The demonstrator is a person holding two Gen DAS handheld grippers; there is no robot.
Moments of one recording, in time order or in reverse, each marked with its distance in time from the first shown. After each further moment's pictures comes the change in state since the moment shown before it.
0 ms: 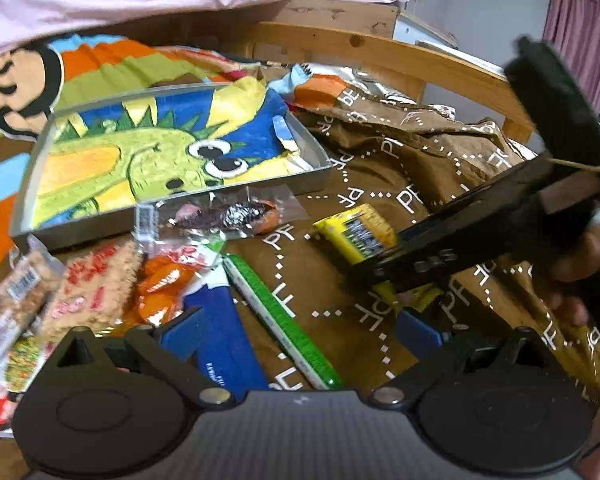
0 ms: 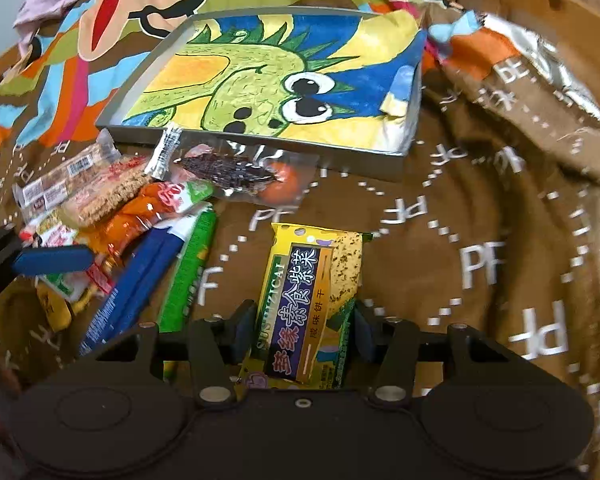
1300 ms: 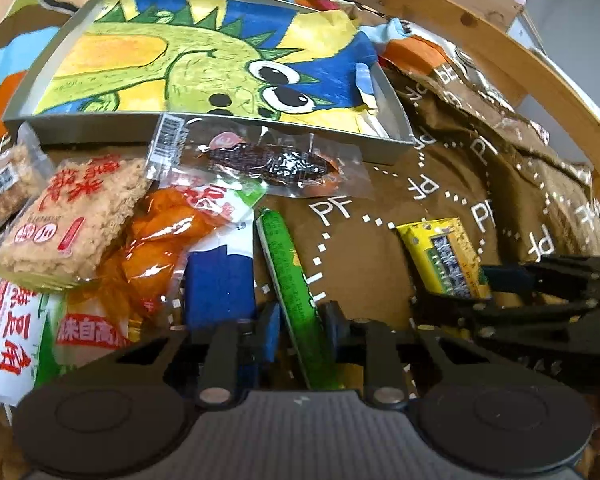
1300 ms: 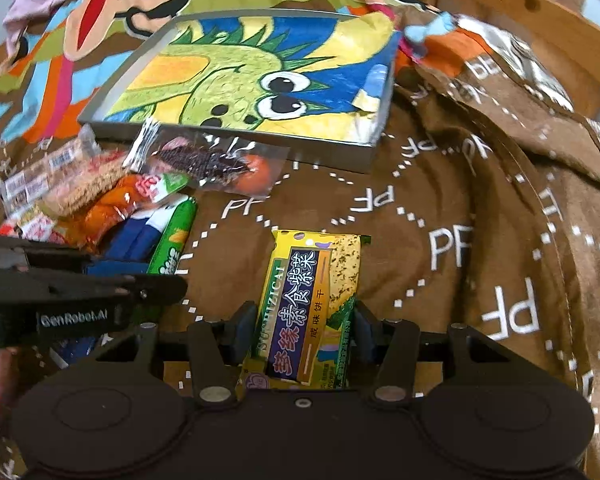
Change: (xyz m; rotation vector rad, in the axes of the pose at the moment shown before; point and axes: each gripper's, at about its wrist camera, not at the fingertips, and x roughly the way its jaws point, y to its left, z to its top) left arm 0.054 0.032 0.013 -0.334 0.168 0.040; right arm -0.001 0.001 -0.012 -0.006 -0.028 -0.072
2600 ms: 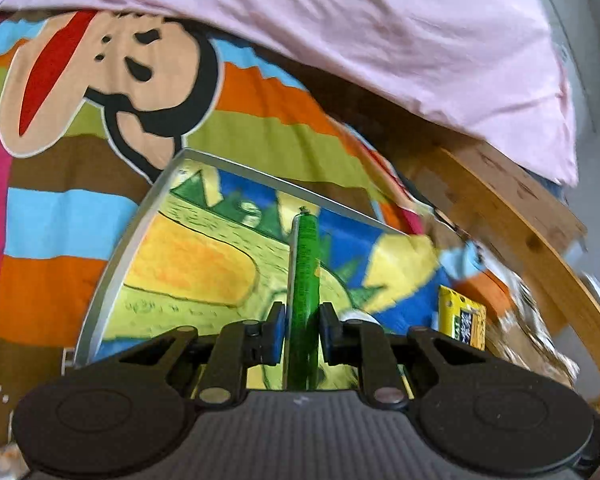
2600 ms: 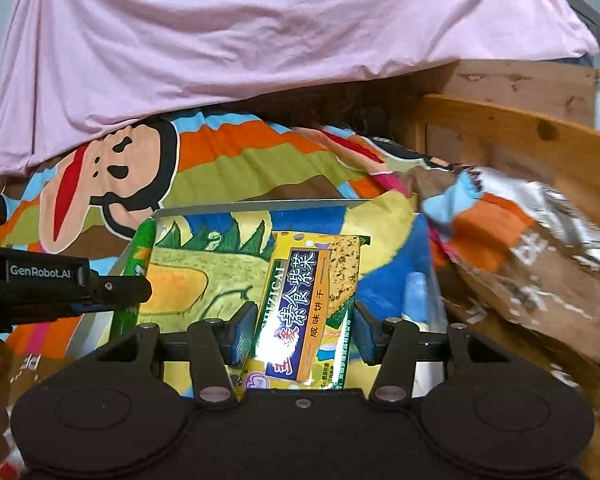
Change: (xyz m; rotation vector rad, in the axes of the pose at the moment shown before) left arm -0.028 0.084 0.141 -0.187 -0.392 0.039; right arm 0.036 0.021 0.123 0.190 -0.465 -0.005
